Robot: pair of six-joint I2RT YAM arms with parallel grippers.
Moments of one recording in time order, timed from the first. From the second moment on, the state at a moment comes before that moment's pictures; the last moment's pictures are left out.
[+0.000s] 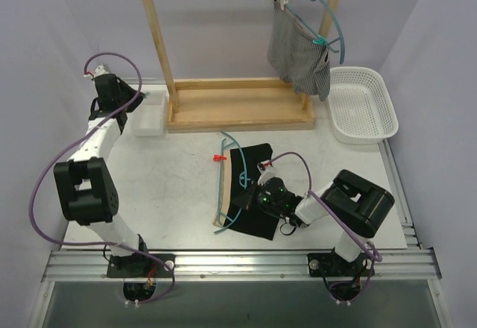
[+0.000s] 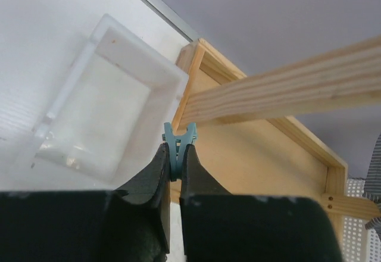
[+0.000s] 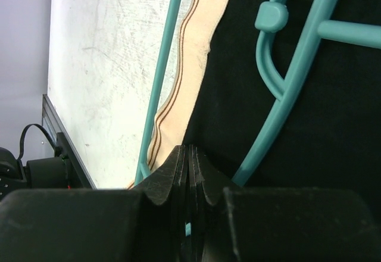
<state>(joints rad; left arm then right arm) 0.12 1.68 1.30 -0.04 0.07 -0.72 0.86 1.69 0.33 0.88 -0.14 0.92</state>
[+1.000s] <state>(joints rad) -0.23 1.29 0.86 -0.01 0.21 -0.69 0.86 1.62 0.34 0.80 -0.13 0.90</state>
